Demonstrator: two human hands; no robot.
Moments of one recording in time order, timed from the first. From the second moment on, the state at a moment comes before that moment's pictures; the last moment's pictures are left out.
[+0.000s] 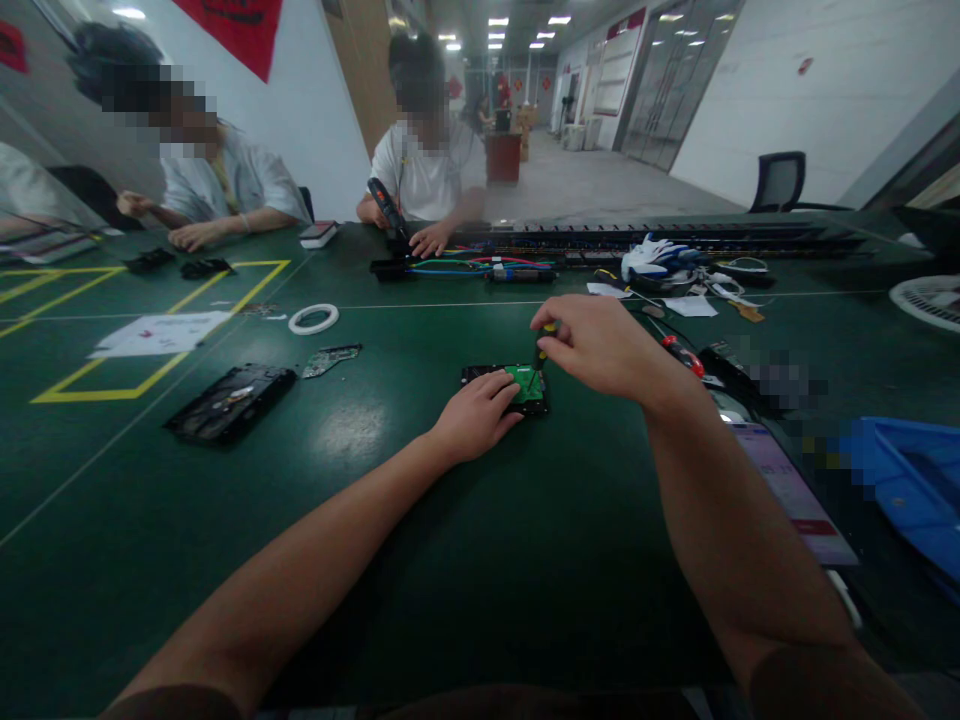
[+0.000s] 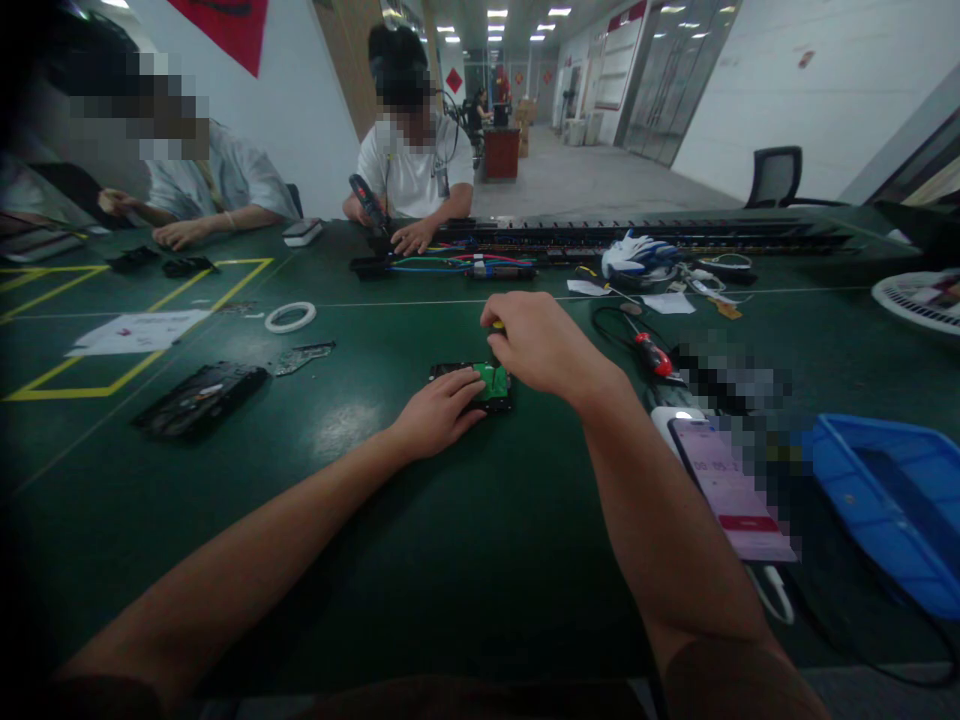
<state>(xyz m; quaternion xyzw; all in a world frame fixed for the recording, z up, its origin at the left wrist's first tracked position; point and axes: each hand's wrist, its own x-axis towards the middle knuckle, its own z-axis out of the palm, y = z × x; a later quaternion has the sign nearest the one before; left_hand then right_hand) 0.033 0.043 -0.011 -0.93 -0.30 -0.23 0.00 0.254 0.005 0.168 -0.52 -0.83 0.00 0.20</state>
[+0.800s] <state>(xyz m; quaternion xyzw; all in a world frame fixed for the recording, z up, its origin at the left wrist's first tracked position) 0.034 0.042 -0.010 -0.93 -0.30 -0.23 0.00 0.254 0.010 0.167 -0.50 -0.84 -0.02 0.19</state>
